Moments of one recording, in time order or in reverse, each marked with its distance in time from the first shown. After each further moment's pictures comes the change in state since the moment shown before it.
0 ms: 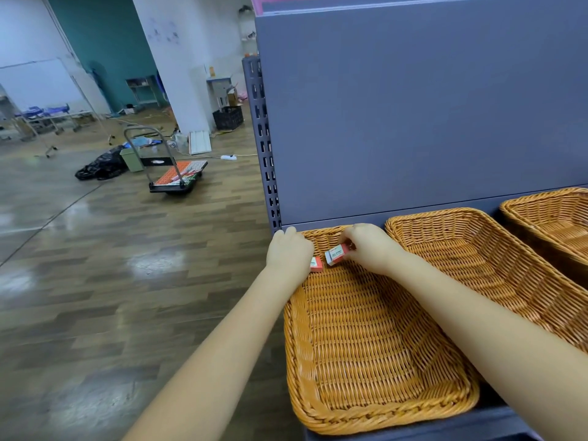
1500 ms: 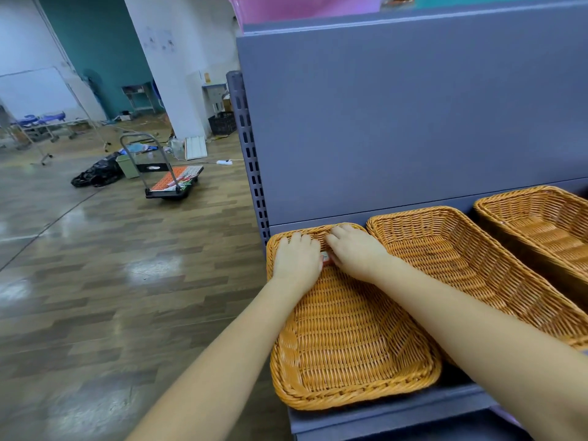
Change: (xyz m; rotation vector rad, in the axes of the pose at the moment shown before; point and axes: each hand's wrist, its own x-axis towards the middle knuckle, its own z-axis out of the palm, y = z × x) left_hand -0.012 0.039 -0.008 -0.107 0.094 -0.028; right_hand -0.015 0.007 0.009 -0.297 0.074 -0.196
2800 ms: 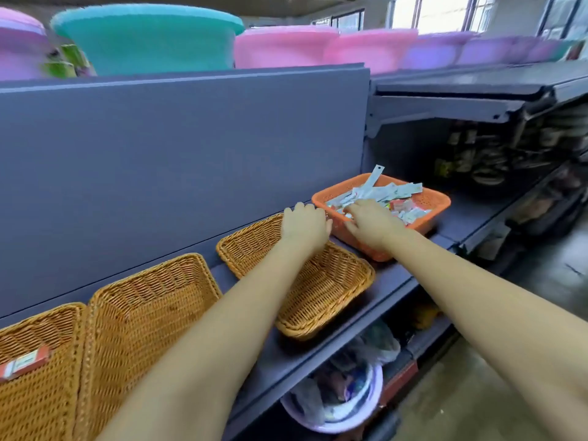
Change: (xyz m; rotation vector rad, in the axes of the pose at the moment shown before) left_hand 0.148 0.434 -0.155 -0.133 0.167 0.361; right_hand -0.299 0.382 -0.084 0.027 0.074 0.714
